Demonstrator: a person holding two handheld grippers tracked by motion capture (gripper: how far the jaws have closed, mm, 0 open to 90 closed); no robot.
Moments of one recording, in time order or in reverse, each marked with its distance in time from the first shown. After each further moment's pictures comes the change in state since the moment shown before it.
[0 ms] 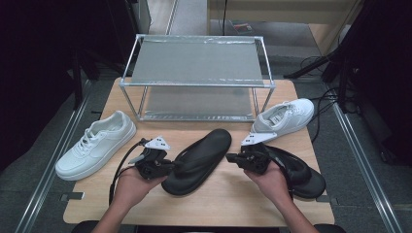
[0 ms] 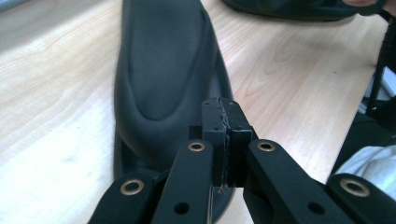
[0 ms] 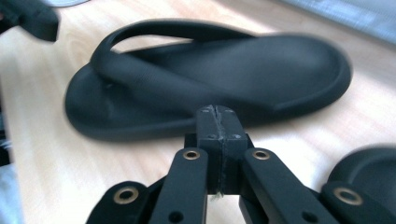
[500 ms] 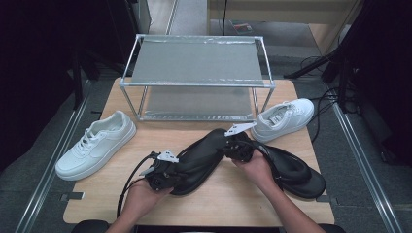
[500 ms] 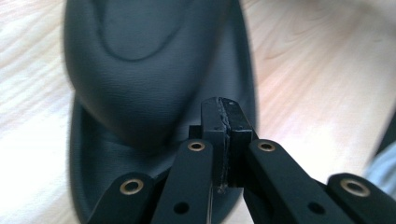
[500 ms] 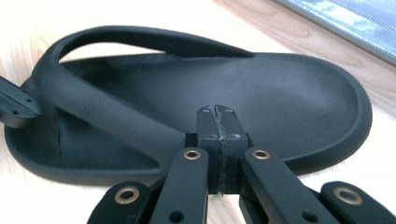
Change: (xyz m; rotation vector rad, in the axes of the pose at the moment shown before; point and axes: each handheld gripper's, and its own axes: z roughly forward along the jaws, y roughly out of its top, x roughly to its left) left arm 0.001 -0.028 0.046 0.094 0.040 -0.046; right arm -0.018 0.022 0.049 0.061 -0.006 -0.037
